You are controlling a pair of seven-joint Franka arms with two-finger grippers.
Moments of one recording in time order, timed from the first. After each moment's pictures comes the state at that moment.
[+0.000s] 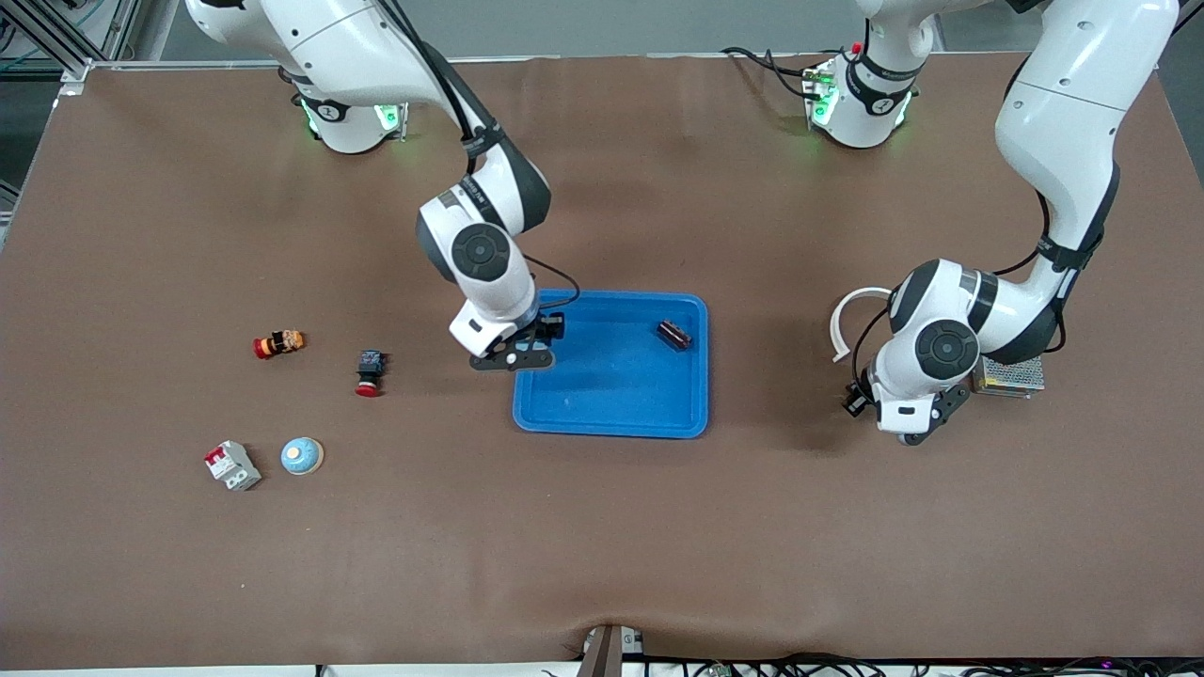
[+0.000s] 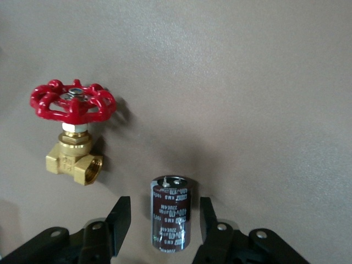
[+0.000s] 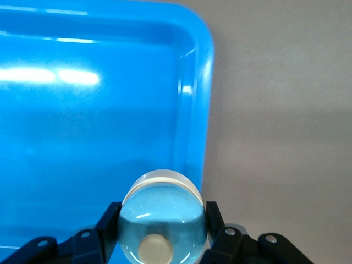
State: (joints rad) left arm 0.18 0.61 -0.37 -1.89 0.41 2.30 -1.16; right arm 0.69 0.55 -0.03 -1.82 0.07 2.35 0.59
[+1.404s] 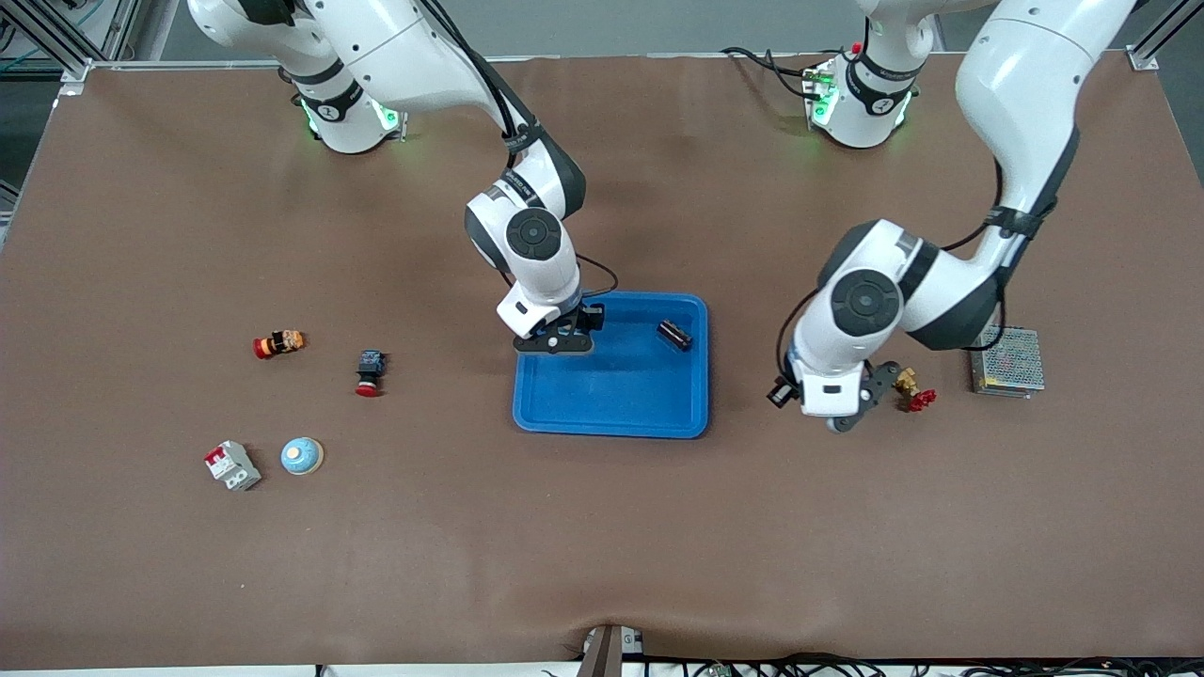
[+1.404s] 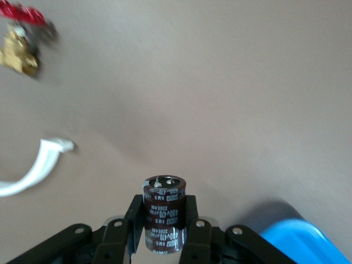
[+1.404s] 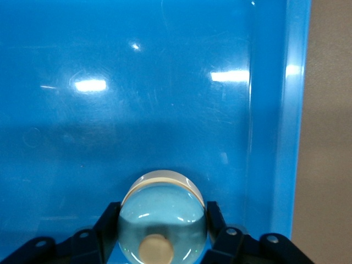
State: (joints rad) left arm 0.09 0.57 -0.59 -1.74 0.41 2.15 -1.44; right arm 0.78 0.64 -0.03 -1.79 0.07 2.47 0.73
